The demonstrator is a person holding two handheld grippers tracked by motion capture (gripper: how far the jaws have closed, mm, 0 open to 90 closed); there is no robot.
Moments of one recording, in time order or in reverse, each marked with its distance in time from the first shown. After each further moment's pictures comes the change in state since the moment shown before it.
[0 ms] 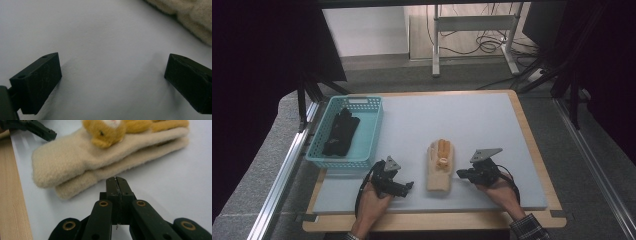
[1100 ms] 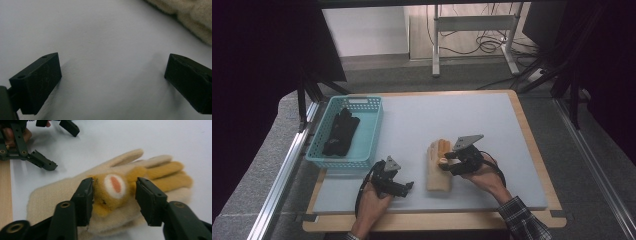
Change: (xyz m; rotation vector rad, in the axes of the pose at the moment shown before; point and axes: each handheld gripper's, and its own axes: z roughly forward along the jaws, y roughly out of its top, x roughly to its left) left arm 0.000 0.000 0.000 0.000 0.000 0.004; right arm 0.002 0.056 0.023 -0.024 0.009 -0.122
